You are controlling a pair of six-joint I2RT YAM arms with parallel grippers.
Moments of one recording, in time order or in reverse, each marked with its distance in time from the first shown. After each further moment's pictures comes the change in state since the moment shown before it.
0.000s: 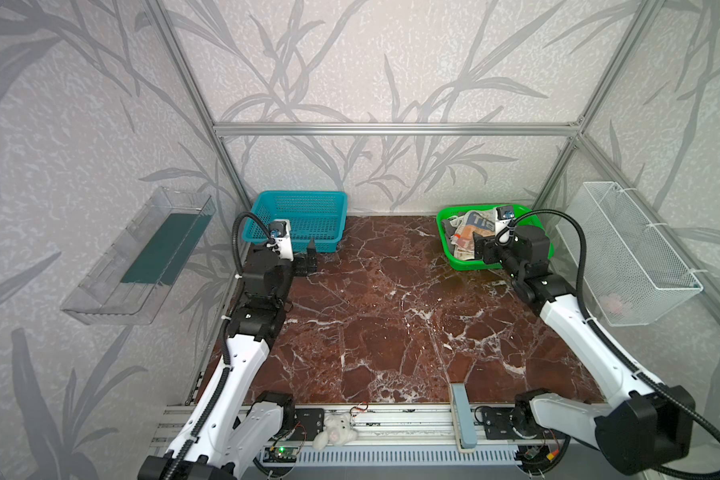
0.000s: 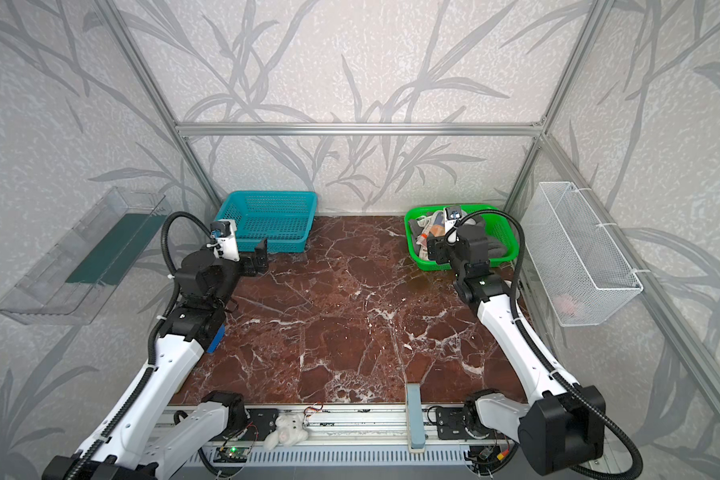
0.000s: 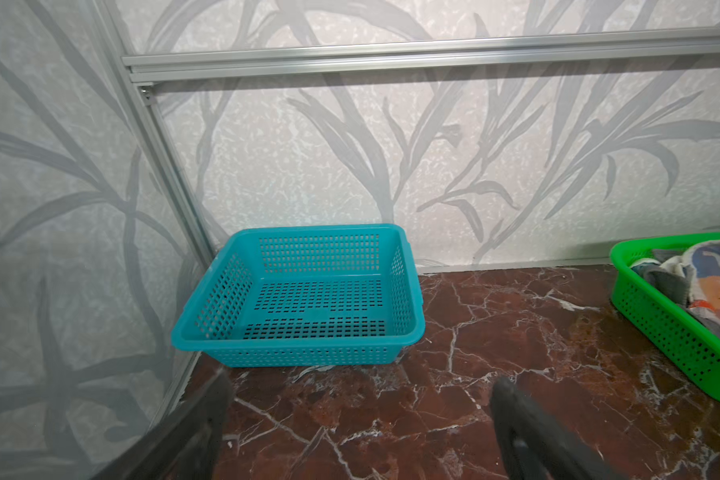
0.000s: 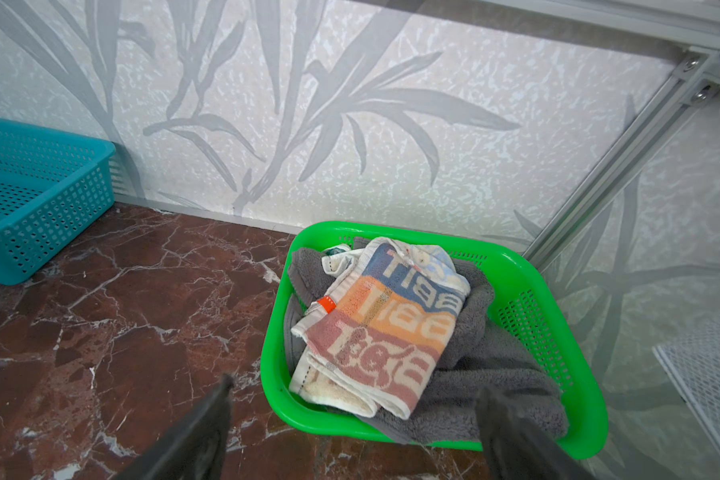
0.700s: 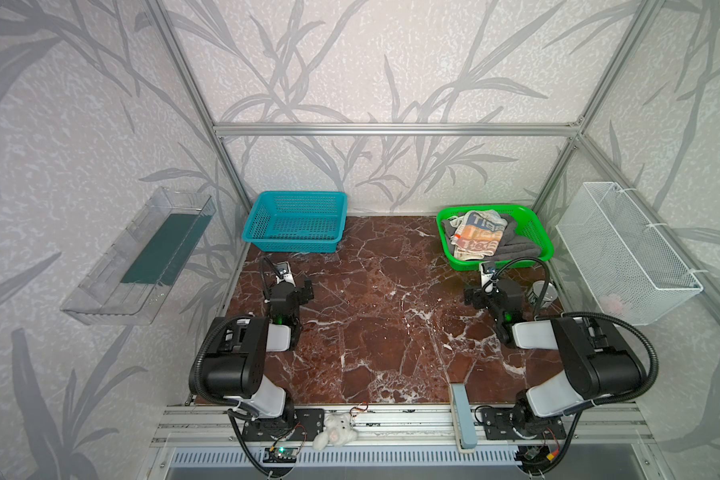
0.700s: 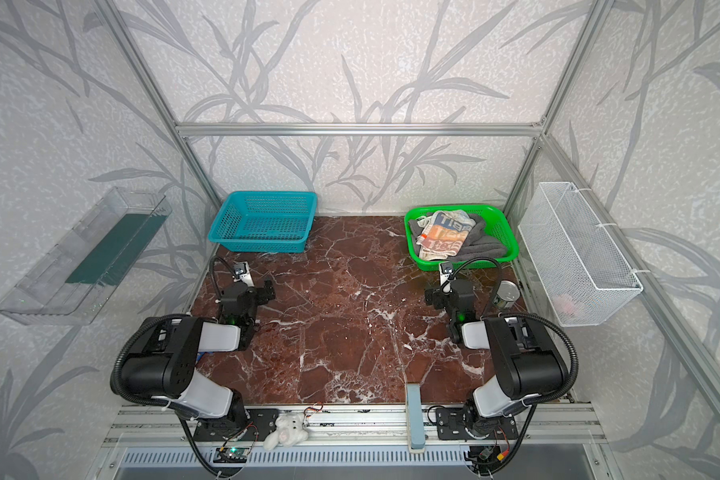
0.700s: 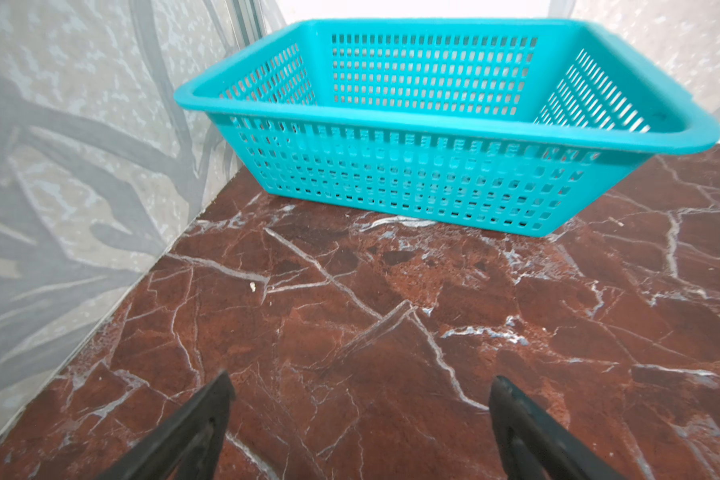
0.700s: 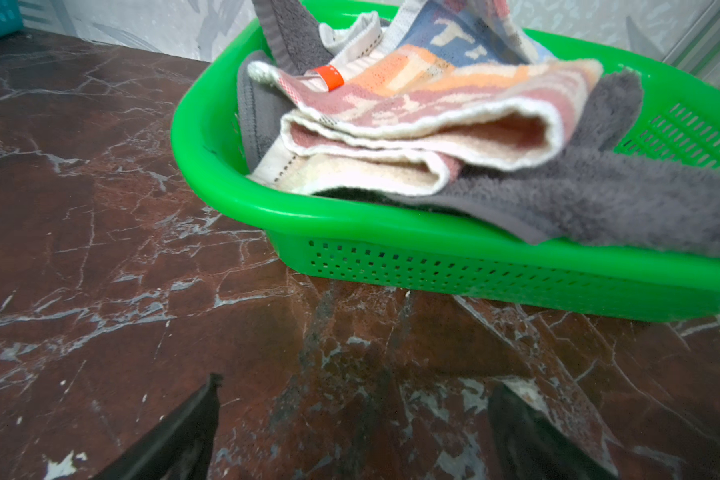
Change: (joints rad) left arm 0.138 0.562 -0.529 0.950 -0.152 -0.032; right arm -0.092 0.269 -0.725 0.977 -0.094 -0.038
